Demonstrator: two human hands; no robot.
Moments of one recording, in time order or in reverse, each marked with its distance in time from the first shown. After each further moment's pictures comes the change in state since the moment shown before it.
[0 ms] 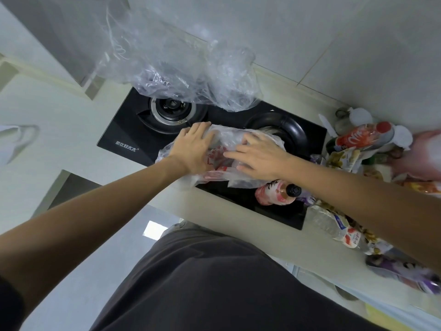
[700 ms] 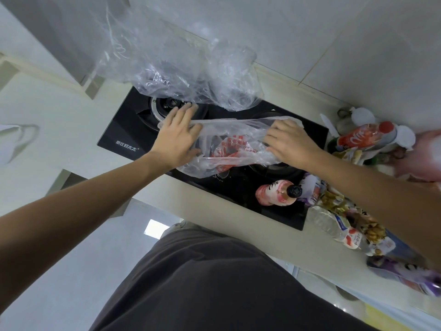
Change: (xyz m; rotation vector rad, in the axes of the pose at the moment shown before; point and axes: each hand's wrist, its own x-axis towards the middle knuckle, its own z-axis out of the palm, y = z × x) left_hand -0.007 -0.039 -0.012 0.172 0.144 0.063; right_hand -0.038 0.063 0.013 -0.115 0.220 0.095
